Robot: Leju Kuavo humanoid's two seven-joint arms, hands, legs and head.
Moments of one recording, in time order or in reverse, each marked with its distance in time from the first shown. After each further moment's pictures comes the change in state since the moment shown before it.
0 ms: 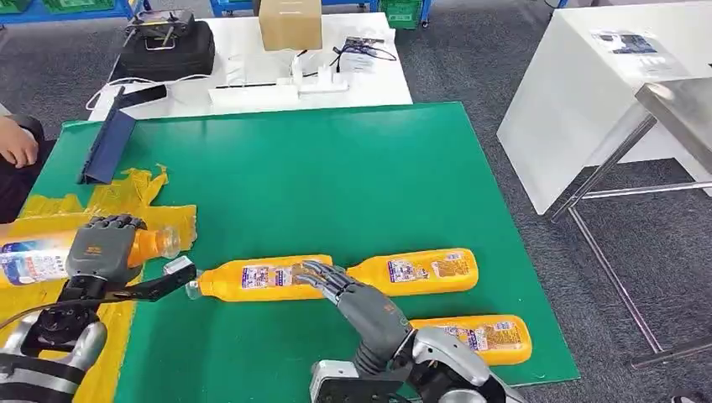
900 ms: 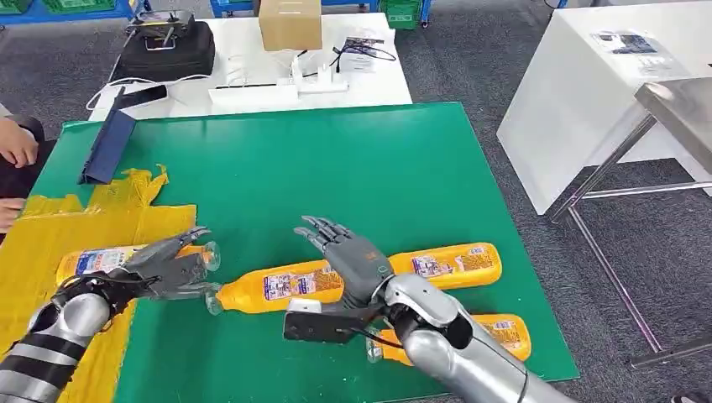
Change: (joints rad) left arm -0.110 0.014 -0.111 0.040 0.891 -0.548 -0.202; right arm -0.259 0.106 0.003 0.280 0.180 0.064 0.063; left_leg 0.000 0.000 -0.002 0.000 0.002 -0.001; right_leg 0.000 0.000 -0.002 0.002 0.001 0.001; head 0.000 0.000
